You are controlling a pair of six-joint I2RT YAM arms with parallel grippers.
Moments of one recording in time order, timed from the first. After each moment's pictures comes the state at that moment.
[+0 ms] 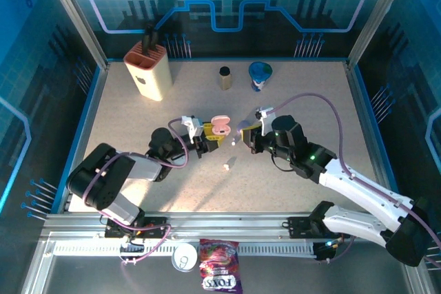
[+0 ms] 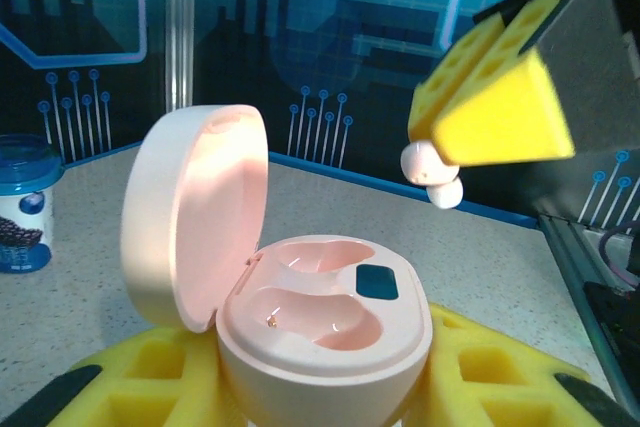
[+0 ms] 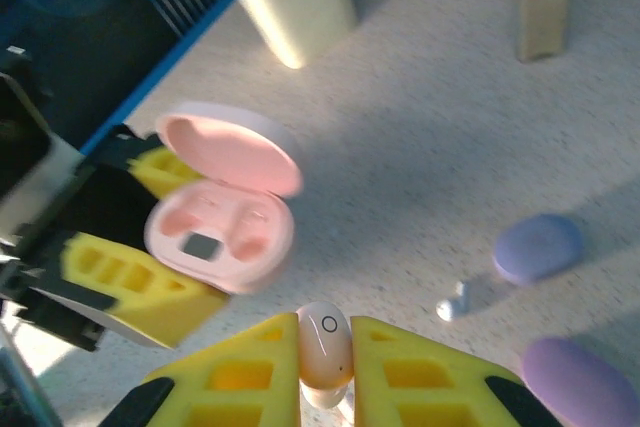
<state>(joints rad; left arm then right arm) -0.46 1.57 0.39 1.29 0.72 -0.19 0.75 1.00 0.78 -0.21 -0.03 0.40</state>
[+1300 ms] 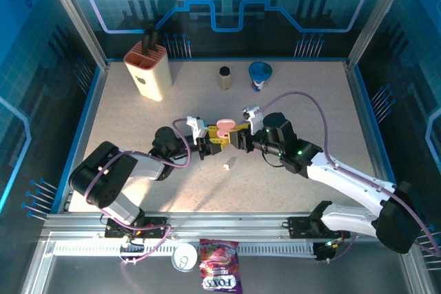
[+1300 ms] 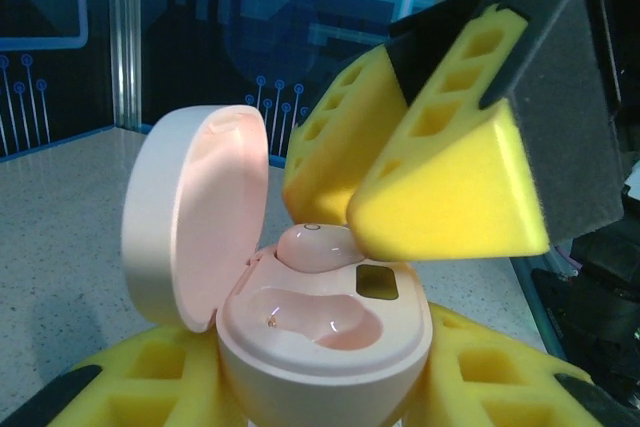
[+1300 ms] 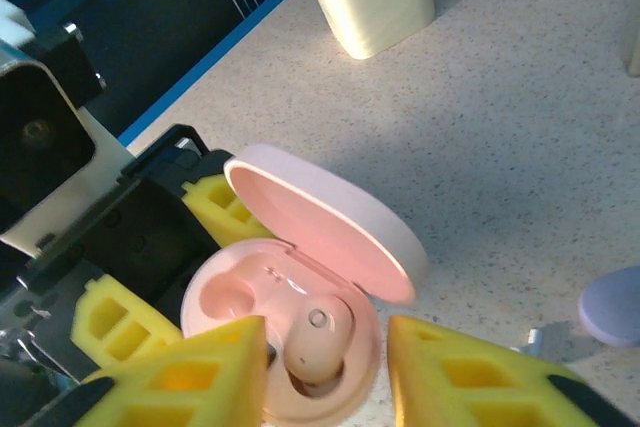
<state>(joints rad) -0.49 1.58 0.41 1.28 0.77 -0.22 0.74 1.13 0.76 -0.05 -0.15 0.35</state>
